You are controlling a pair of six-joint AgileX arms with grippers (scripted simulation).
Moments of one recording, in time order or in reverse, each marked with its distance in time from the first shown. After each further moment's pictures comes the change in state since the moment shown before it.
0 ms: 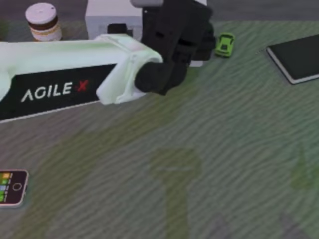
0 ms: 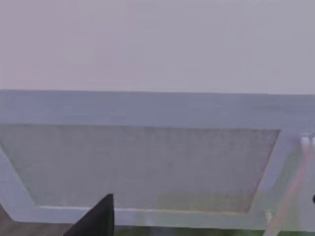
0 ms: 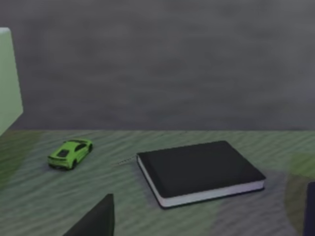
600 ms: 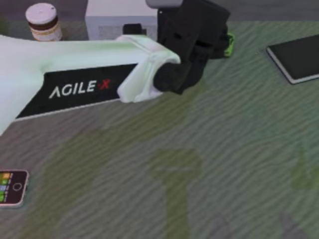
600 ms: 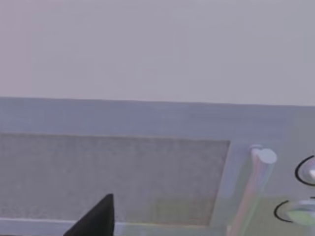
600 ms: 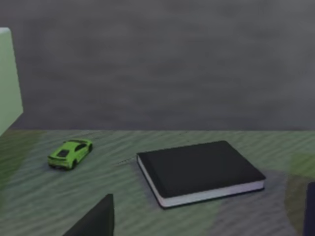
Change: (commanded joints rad) left arm -0.020 0.085 0.078 0.016 -0.016 -0.016; right arm 0.000 0.000 0.000 0.000 0.000 0.000
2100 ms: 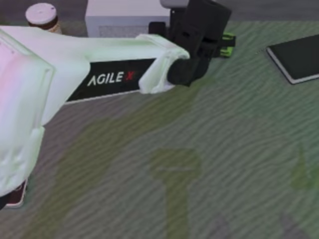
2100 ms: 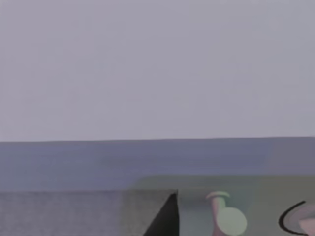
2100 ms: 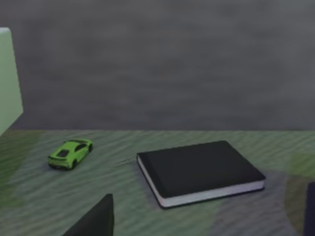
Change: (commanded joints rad) left arm 0.096 0.220 0.197 0.063 0.085 0.066; right arm 0.000 0.000 0.000 0.000 0.000 0.000
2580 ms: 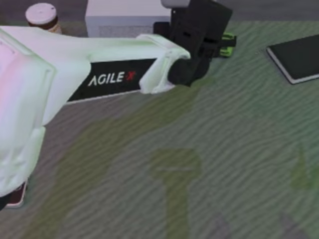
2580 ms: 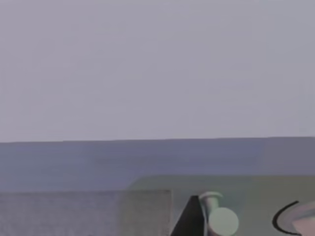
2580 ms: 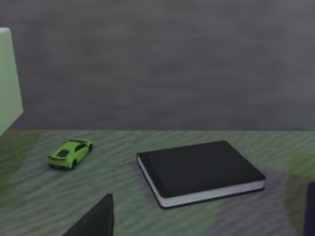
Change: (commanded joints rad) left arm -0.062 -0.029 -0.040 0.000 0.002 -0.001; right arm 0.000 0.000 0.000 0.000 0.000 0.000
